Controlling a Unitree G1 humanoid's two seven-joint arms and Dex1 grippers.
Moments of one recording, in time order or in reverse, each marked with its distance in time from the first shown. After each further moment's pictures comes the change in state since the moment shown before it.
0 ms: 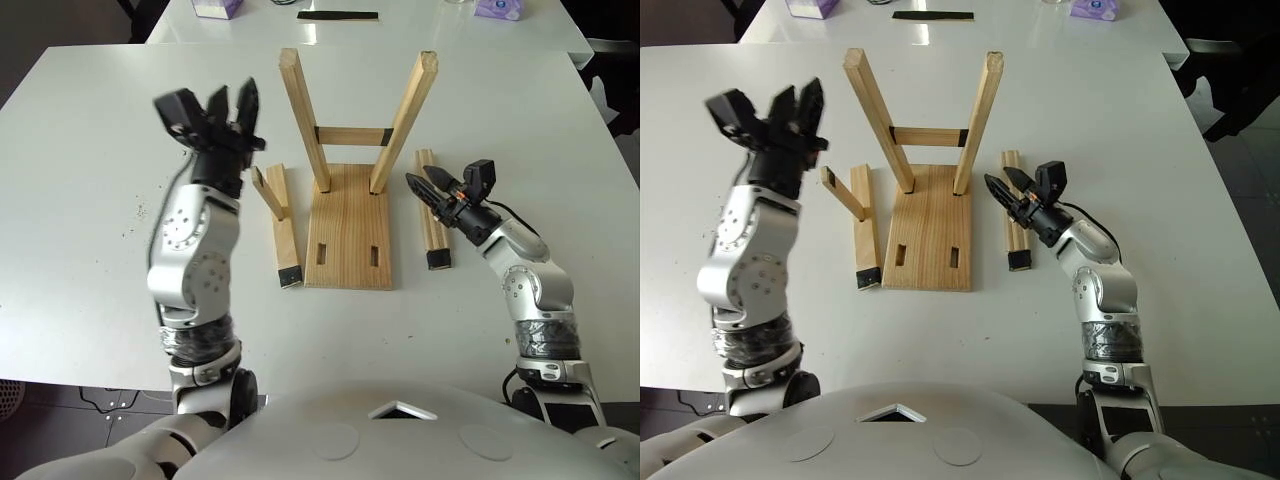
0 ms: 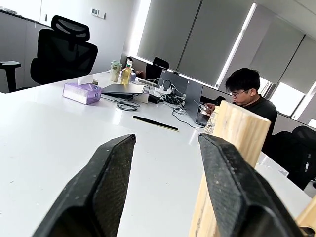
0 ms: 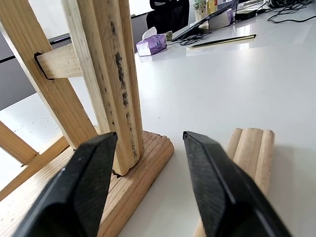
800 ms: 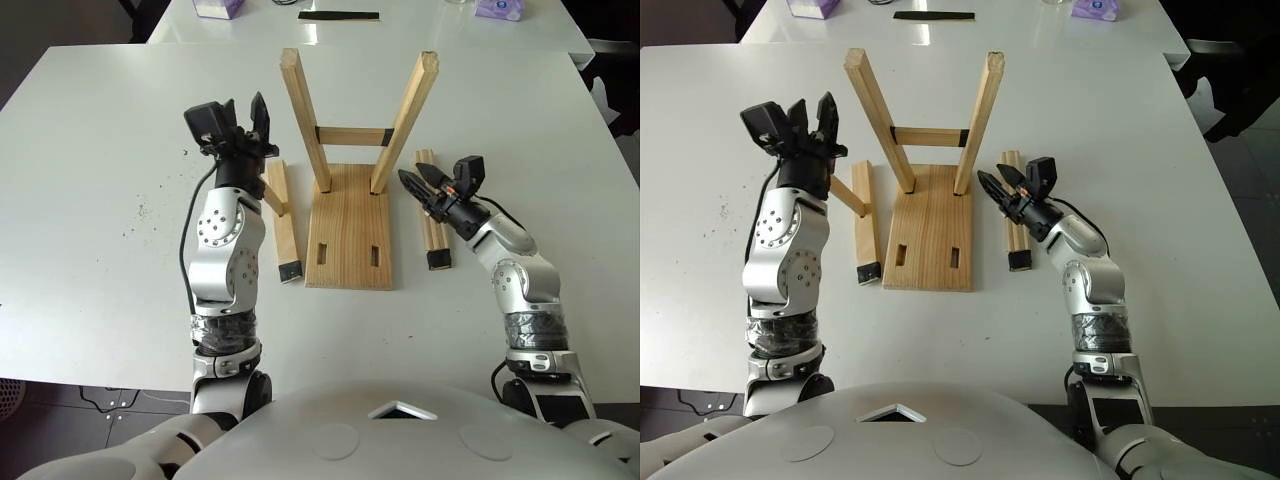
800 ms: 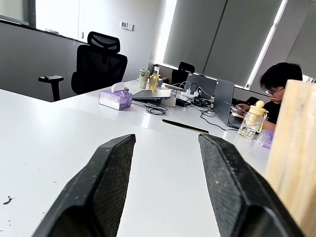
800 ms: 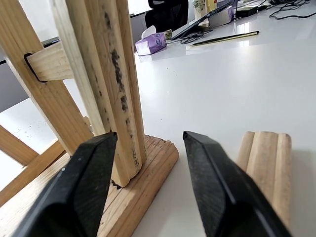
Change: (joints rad) left arm -0.040 -0.028 -0.004 0.203 0.151 -0.178 0.007; right arm -0.040 0.041 0.010 0.055 -0.025 -0.006 -0.021
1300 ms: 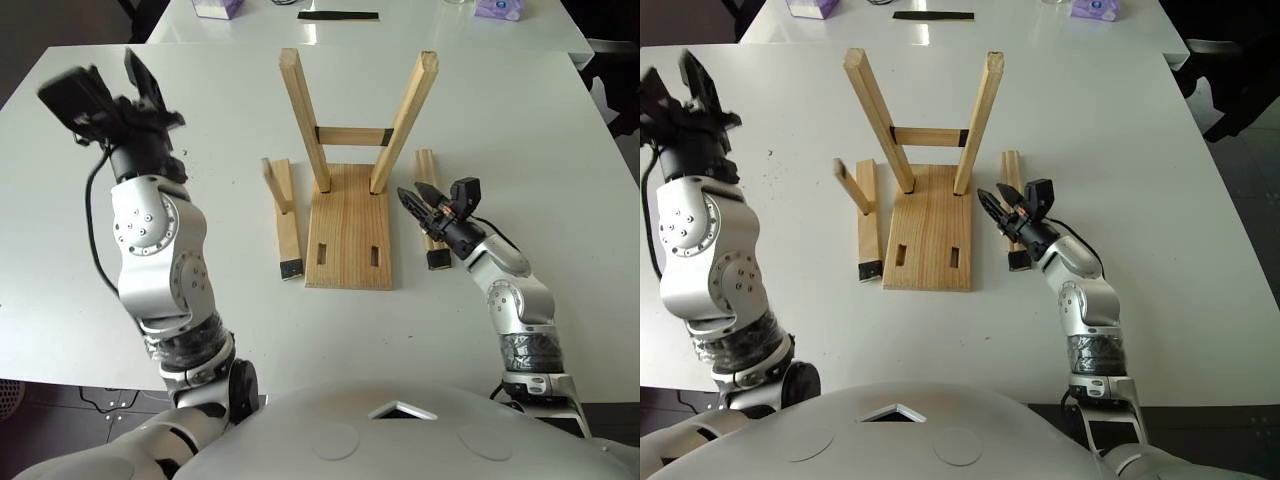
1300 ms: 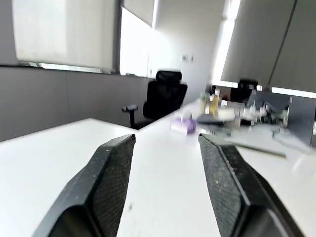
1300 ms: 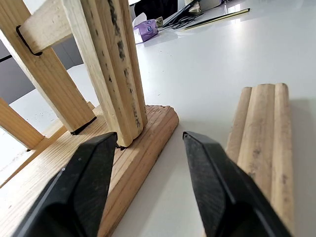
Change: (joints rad) left arm 0.149 0.069 0.078 -0.409 0.104 0.423 0.170; right arm 0.128 0.039 0.009 -0.066 -0.013 -0.001 -0.035
